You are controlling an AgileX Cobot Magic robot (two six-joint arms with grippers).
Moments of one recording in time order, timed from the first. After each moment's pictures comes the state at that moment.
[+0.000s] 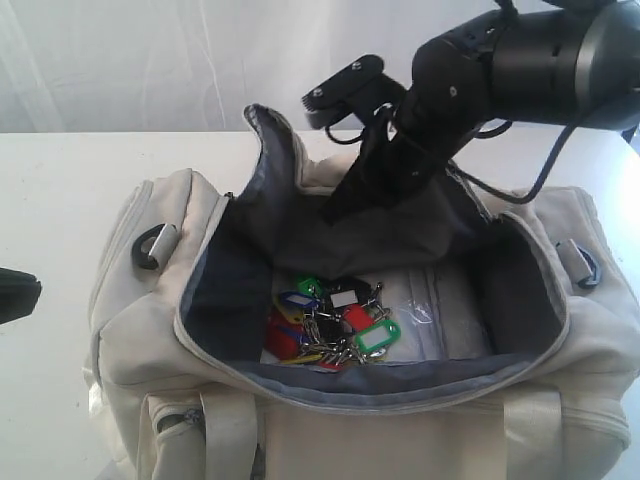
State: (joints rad) left arm -0.38 0.63 -0.65 -0.31 0.73 0.50; right arm 0.39 1.78 -1.35 -0.16 0.60 -0.06
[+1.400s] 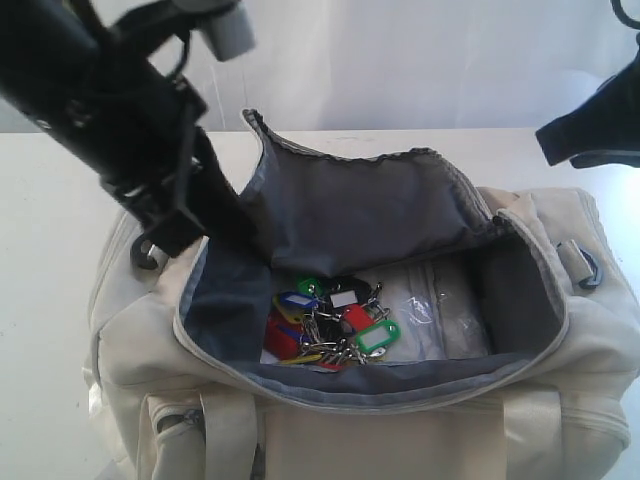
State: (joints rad) left arm -0.49 1.42 -1.37 -0.44 1.16 0.70; right arm 0.16 1.13 -1.16 0.02 1.00 -0.12
